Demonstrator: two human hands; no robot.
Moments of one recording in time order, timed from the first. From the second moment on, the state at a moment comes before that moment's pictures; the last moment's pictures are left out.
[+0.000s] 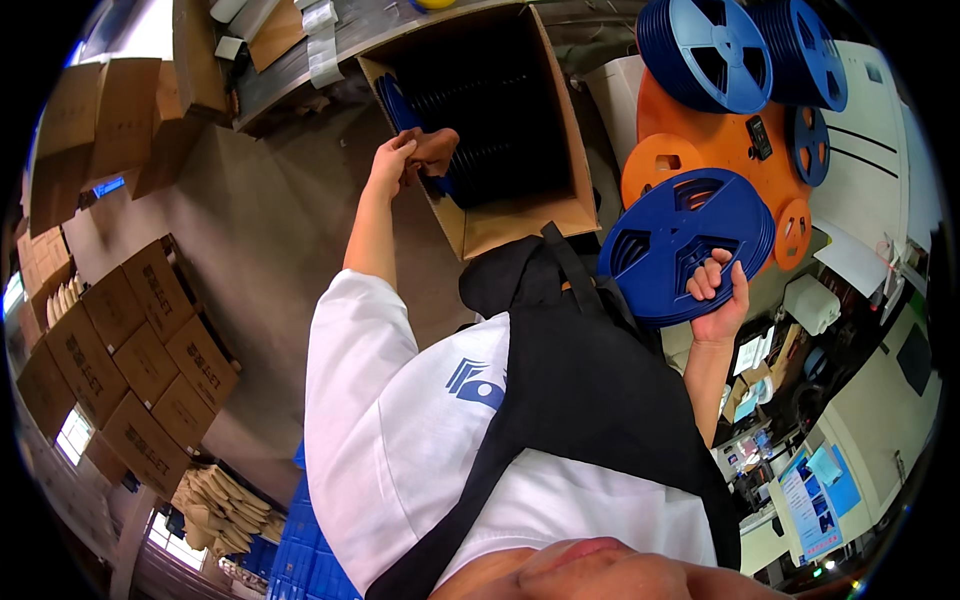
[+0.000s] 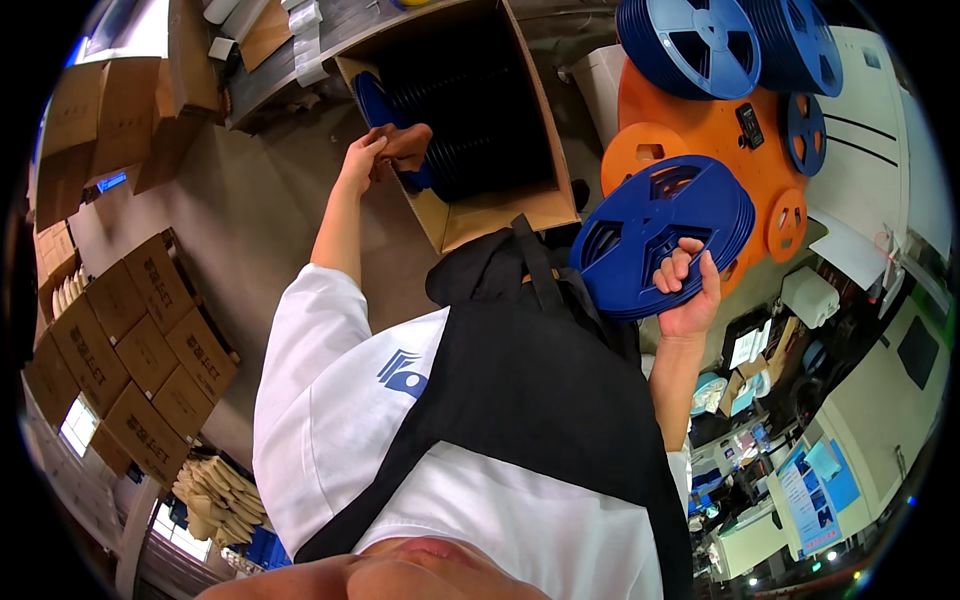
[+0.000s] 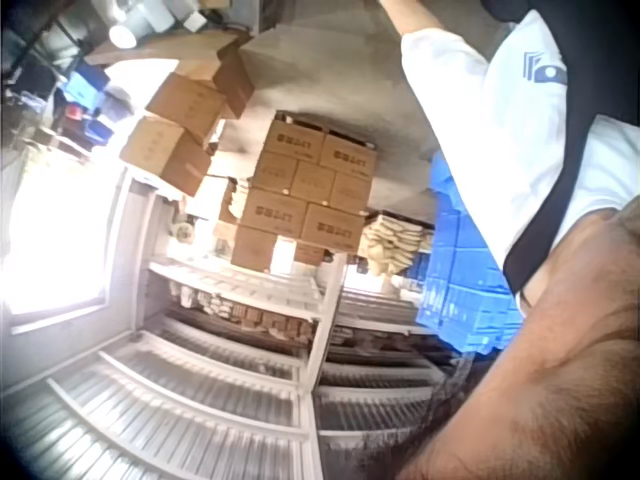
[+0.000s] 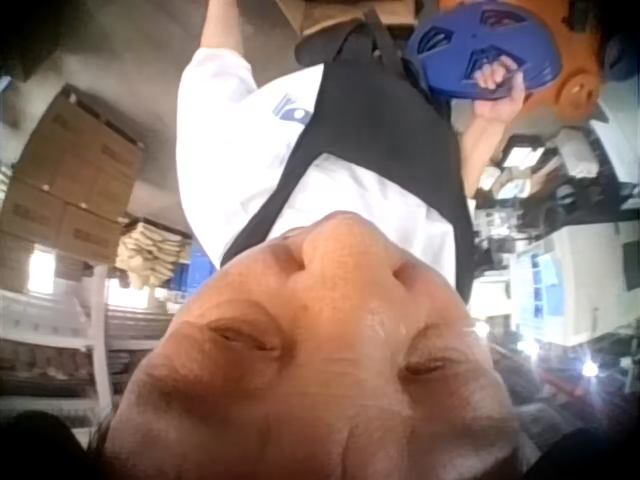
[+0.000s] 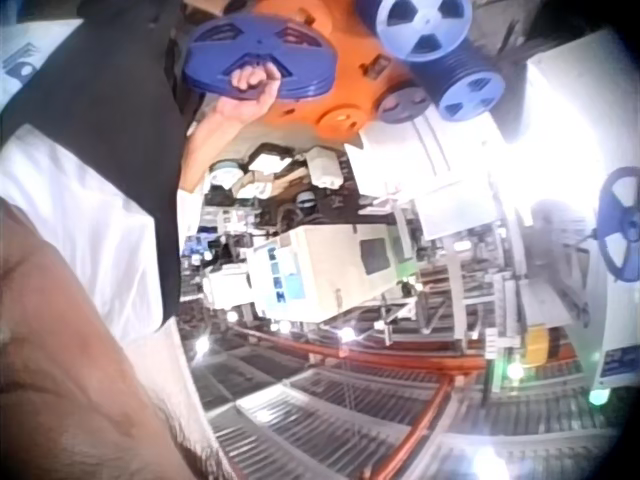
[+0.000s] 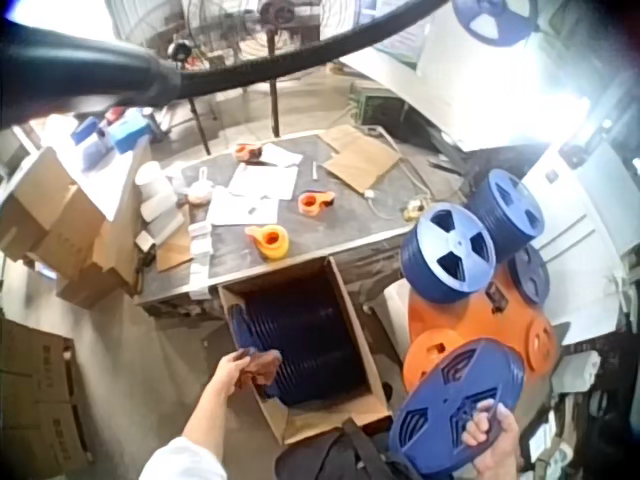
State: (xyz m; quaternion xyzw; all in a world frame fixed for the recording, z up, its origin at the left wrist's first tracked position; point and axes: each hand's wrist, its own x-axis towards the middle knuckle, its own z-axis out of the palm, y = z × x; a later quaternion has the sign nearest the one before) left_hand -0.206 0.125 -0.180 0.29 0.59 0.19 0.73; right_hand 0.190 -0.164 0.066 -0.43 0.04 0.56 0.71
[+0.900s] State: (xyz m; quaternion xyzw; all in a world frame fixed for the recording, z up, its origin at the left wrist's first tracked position) left_hand -0.229 -0.020 -0.175 0.11 0.69 0.25 0.67; right_hand 0.181 -0.131 0.070 -0.45 0.01 0.53 0.71
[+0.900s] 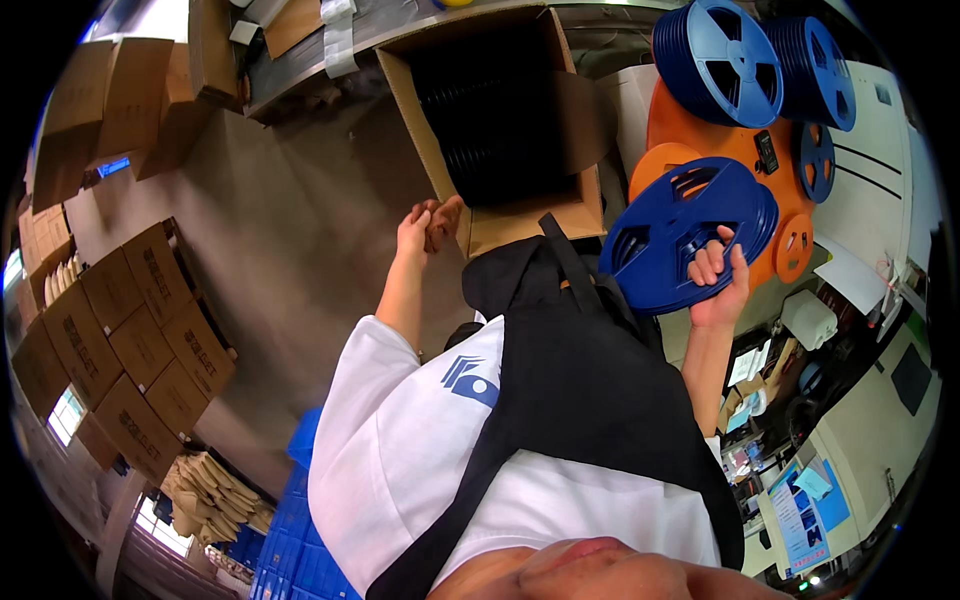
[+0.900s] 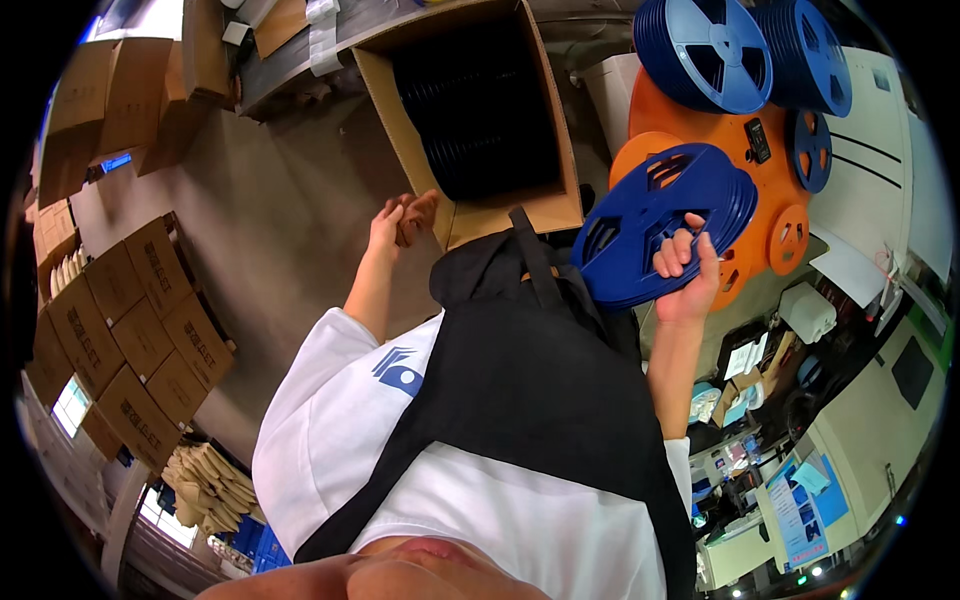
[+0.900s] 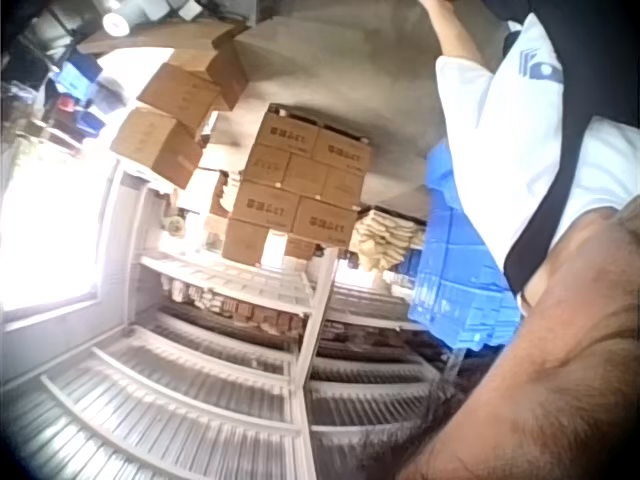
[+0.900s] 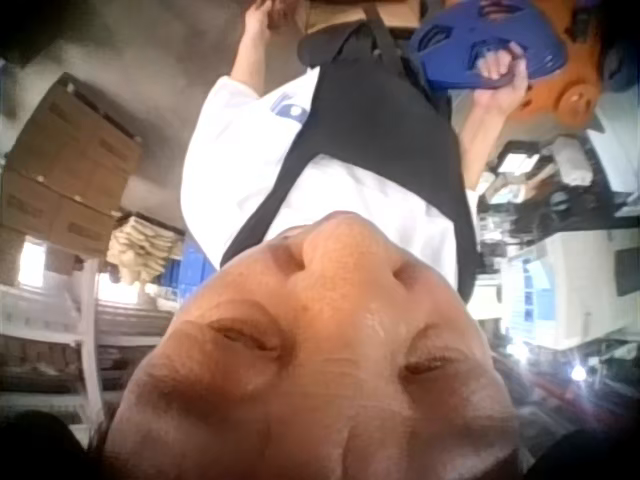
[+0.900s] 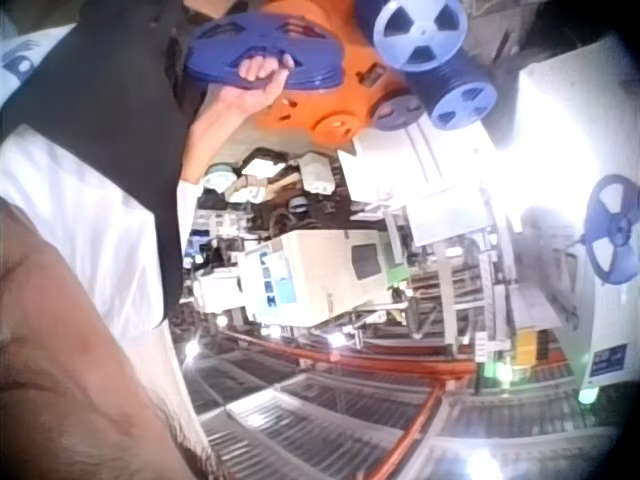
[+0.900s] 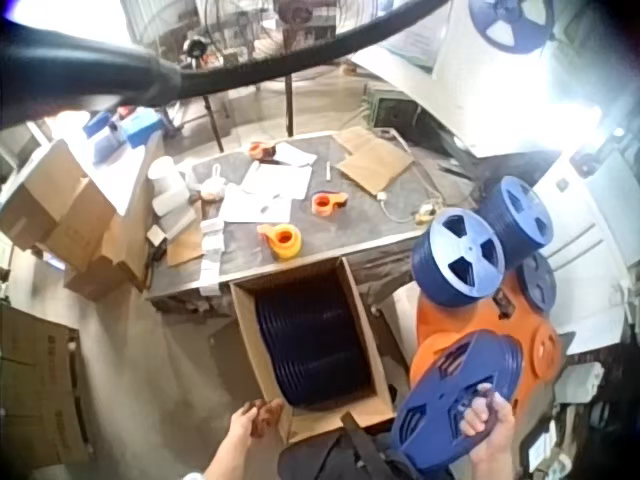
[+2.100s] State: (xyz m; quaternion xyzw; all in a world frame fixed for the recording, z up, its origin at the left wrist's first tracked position) left_hand -0.083 0.008 -0.008 0.80 0.20 0.20 0.53; right_hand 0.173 -0.137 0.070 -0.11 0.05 0.64 0.76
